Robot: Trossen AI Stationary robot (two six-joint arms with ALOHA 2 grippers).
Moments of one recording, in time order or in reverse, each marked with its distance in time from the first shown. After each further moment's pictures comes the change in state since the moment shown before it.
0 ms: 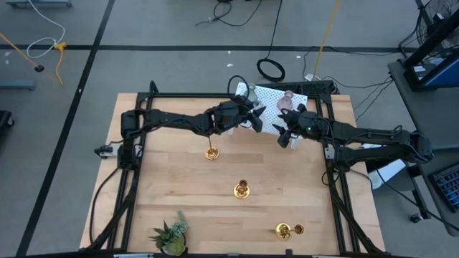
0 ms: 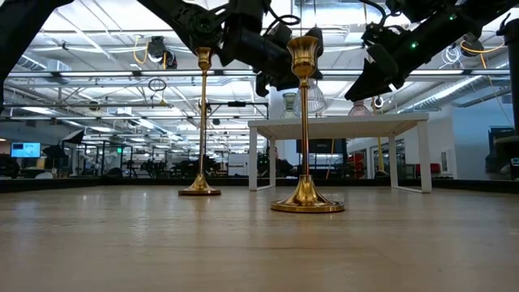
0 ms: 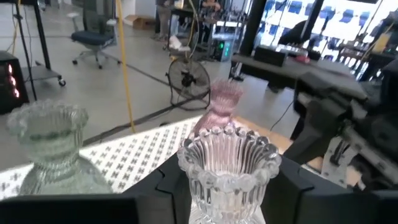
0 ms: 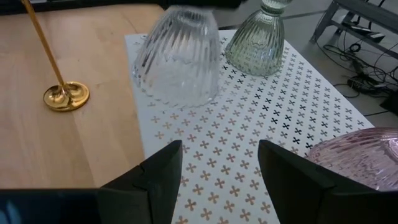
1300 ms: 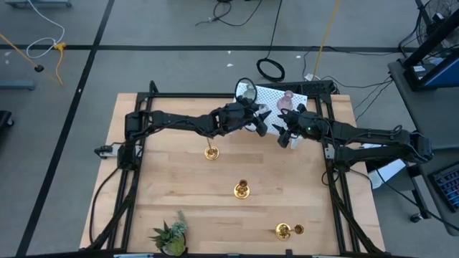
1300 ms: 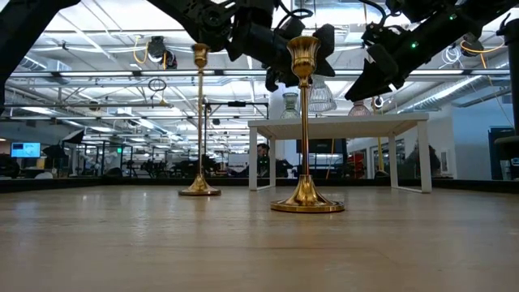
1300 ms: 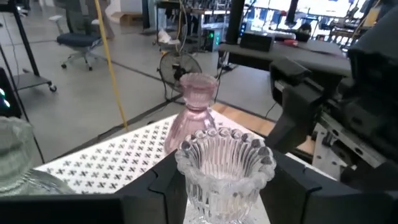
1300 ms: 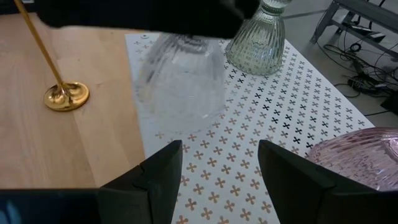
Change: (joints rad) left arm -0.036 0.012 0.098 -0.082 0.023 0.069; right arm 0.000 0.000 0.000 -0.001 -0.001 0.000
